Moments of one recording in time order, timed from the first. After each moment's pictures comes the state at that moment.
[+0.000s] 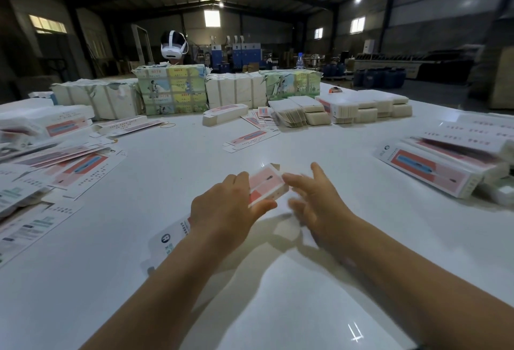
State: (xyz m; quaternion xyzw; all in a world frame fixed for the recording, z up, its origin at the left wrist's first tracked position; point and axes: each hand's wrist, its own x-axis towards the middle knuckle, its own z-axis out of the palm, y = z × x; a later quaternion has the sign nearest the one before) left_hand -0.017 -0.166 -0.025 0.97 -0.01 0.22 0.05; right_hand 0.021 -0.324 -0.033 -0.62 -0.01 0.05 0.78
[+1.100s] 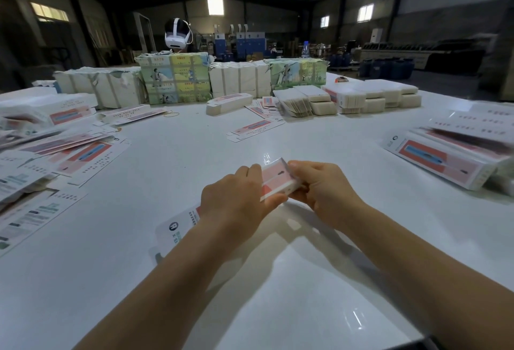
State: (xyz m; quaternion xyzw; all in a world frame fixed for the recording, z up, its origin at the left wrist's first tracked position) left_hand -0.014 -0.171 -0.033 0.97 -0.04 0.25 0.00; right_hand 0.019 -0.324 -0.024 -0.62 -0.08 0.04 0.78
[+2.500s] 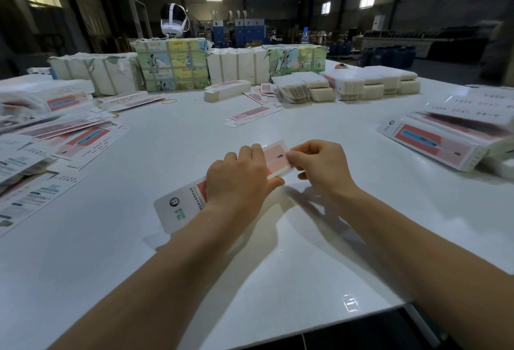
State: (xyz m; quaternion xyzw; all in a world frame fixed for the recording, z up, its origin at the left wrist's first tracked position) left_hand -0.018 -0.187 -0.037 0.94 -0.02 0.31 -0.12; right_hand 0.017 -0.329 -0.028 -0.77 -0.05 -0.12 0.62
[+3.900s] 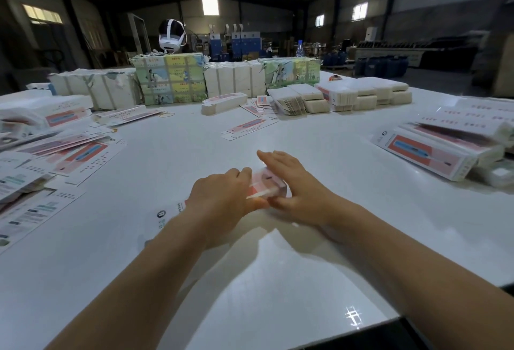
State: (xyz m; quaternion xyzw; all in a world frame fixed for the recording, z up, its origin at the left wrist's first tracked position) left_hand -0.021 -0.158 -0.024 0.97 -0.11 0.18 -0.08; right_hand 0.016 -0.331 -0.034 -0.87 -0.38 -0.09 0.32
